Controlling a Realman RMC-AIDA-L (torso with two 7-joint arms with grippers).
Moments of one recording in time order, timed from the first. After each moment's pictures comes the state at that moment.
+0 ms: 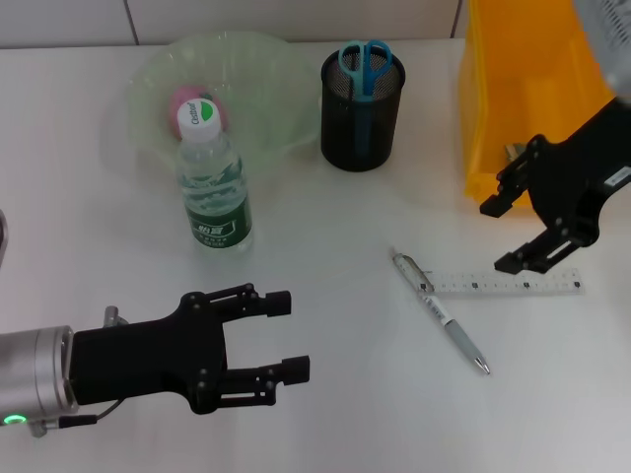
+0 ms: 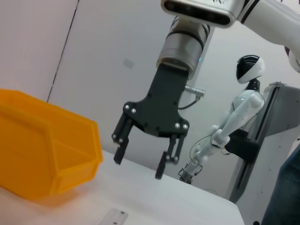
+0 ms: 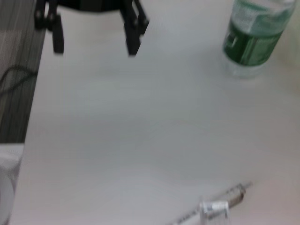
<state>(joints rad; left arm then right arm) -0.38 -2.05 1.00 0.37 1.70 1.73 -1.09 0.82 2.01 -1.08 -1.17 -2.53 -1.88 1.70</state>
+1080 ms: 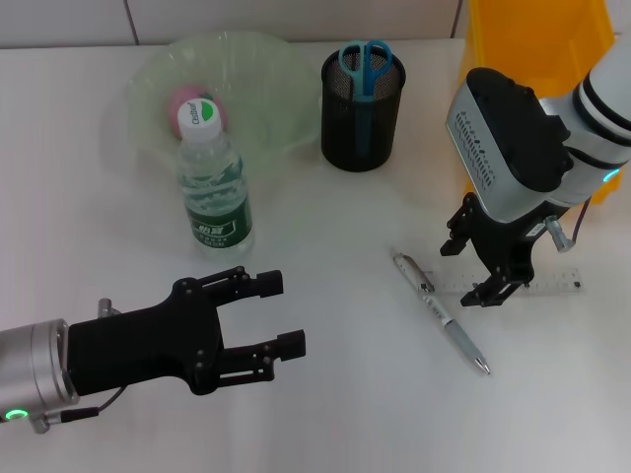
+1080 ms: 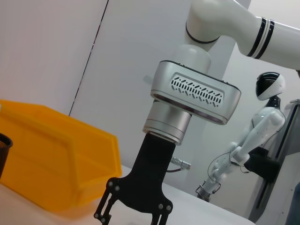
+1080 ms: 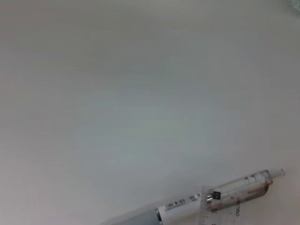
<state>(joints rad) -0.37 -2.06 0.94 0.37 1.69 1.72 -1.09 0.91 2.08 -1.26 -0.81 -2.66 -1.51 1.52</state>
